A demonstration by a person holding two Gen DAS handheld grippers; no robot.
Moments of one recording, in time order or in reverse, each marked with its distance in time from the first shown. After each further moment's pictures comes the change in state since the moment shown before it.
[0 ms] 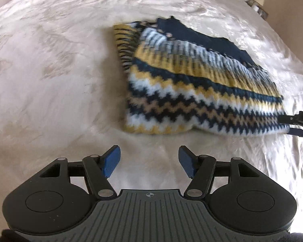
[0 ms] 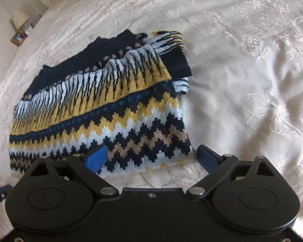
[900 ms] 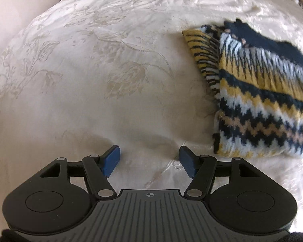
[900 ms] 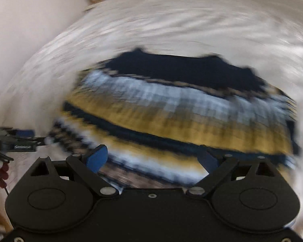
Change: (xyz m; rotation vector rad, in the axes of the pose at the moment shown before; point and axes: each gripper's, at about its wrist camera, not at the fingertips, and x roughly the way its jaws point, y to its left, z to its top) left arm 0.015 0.060 0.018 -0.040 -0.012 0.325; right arm 0.009 0.149 0.010 -0.503 -0.017 0.195
